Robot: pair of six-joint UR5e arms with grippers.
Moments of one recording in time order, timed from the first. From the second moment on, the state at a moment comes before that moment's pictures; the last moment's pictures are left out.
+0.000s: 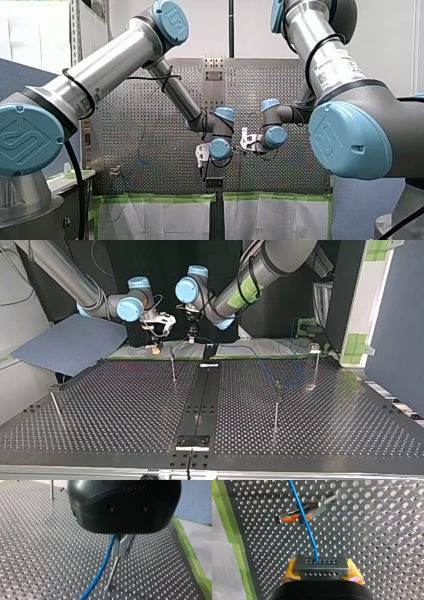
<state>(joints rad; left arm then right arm) -0.75 -2.39 -1.52 -2.56 -2.13 -1.79 1.99 -0.89 1.70 -0.51 1.53 1.67</state>
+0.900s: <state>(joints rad) -0.71 -2.46 -1.43 -2.61 -2.01 -1.85 1.88 -0.84 1.70 -0.54 1.33 1.74</state>
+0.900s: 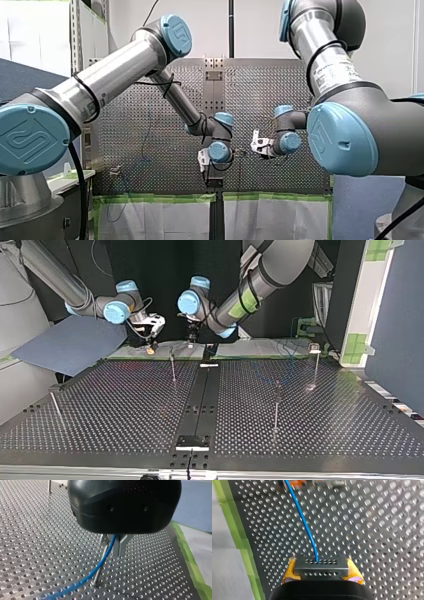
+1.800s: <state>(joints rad) -0.68 -2.51 -1.36 -2.62 -1.95 -1.86 1.81 -0.84 1.70 -0.63 1.26 1.77</state>
